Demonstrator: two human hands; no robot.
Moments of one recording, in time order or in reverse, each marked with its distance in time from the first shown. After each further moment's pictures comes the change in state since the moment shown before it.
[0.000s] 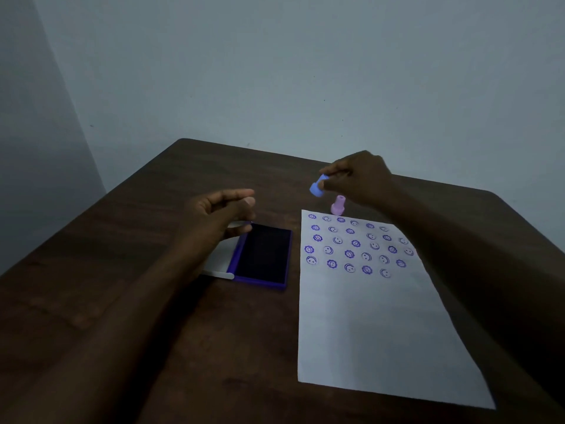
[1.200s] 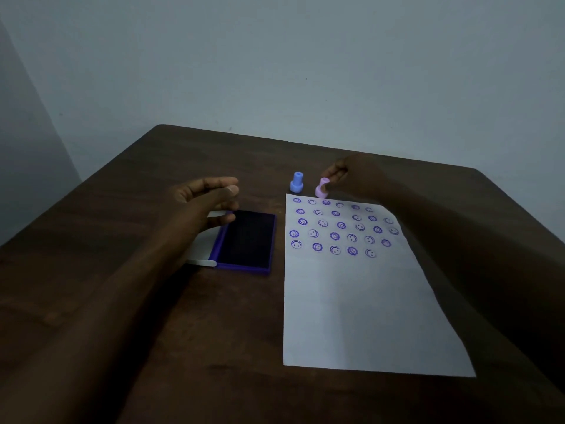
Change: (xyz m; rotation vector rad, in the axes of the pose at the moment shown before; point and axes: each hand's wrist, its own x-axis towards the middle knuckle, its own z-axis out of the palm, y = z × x) left_hand 0.001 -0.004 0.003 0.019 -0.022 -0.017; right_hand 0.002 0.055 0.009 -0.039 -0.133 0.087
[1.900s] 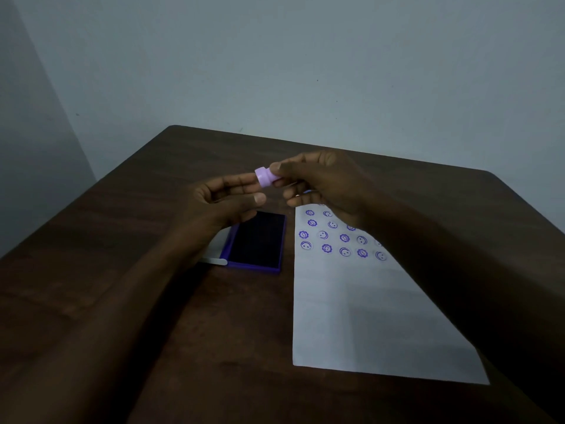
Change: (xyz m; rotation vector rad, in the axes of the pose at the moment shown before) left_hand -0.009 0.004 0.007 -0.024 -0.129 0.113; right_hand -0.060 -0.096 0.010 0.911 -0.213 -0.083
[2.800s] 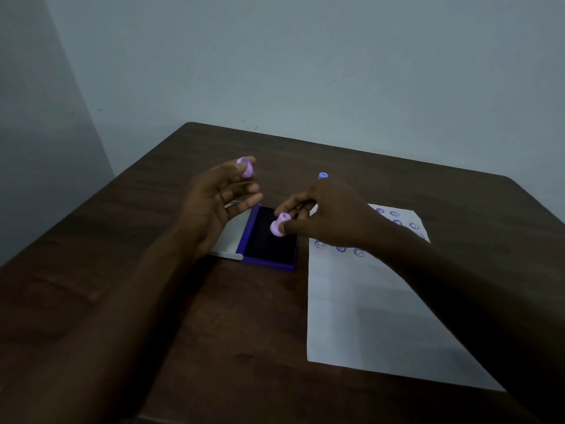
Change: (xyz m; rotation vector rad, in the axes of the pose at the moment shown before) left_hand 0.001 0.012 -0.012 -0.276 0.097 -0.055; right_hand -0.016 0.014 0.026 -0.781 -0.081 -0.149
